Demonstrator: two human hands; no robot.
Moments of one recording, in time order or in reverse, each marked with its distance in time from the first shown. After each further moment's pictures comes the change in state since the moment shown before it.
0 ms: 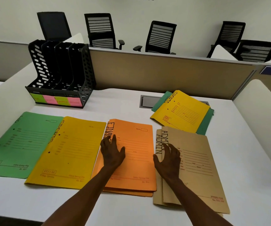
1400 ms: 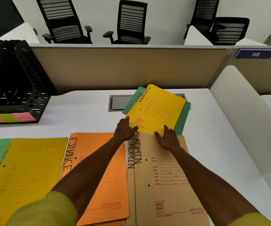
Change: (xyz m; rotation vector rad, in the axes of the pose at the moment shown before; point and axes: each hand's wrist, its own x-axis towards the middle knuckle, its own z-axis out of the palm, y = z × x) left_hand 0.137 0.191 0.104 -0.043 -0.459 0.235; right_hand 0.197 0.101 -0.049 -0.097 -0.328 0.224
